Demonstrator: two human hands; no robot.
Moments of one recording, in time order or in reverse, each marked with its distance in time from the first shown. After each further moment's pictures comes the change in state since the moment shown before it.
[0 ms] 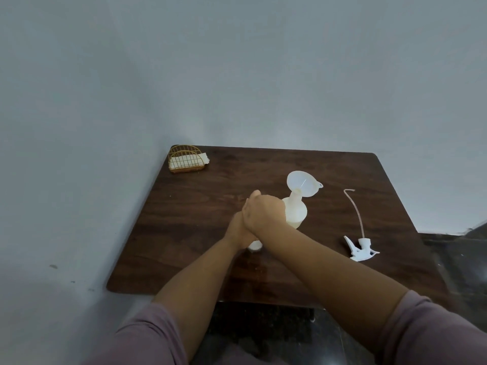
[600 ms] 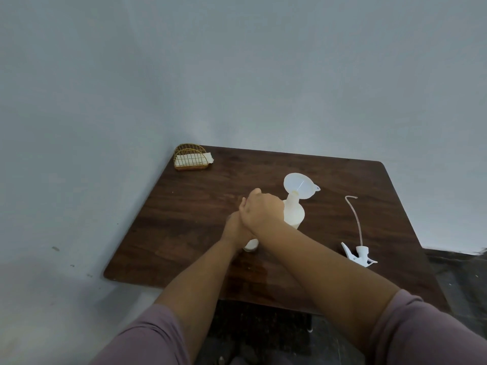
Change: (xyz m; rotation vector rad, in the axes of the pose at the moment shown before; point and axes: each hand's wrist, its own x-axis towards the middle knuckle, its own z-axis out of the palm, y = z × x) left_hand 0.002 0.001 0.019 0.138 0.098 -0.061; right_hand -0.003 0.015 0.006 0.183 0.092 0.027
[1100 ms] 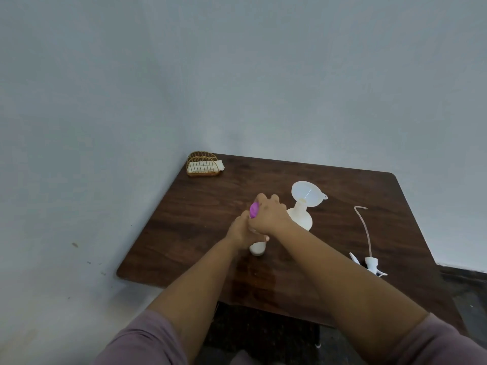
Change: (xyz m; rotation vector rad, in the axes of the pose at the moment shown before) left_hand 0.004 -0.013 -0.005 -0.271 -0.035 -0.101; right_hand -0.001 0.011 -0.005 0.378 -0.164 0.000
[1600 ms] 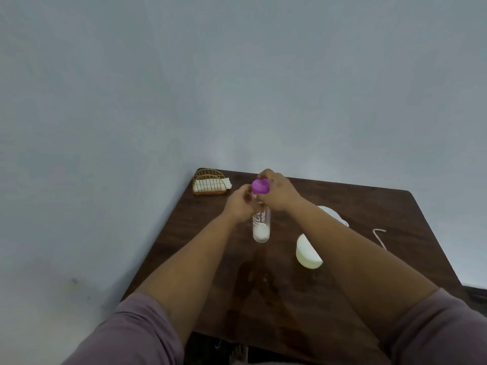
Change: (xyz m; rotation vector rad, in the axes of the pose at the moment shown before) left_hand 0.068 0.040 -0.097 -0.195 0.170 0.227; right_hand 0.099 -0.028 -0.053 0.219 0.119 -0.234
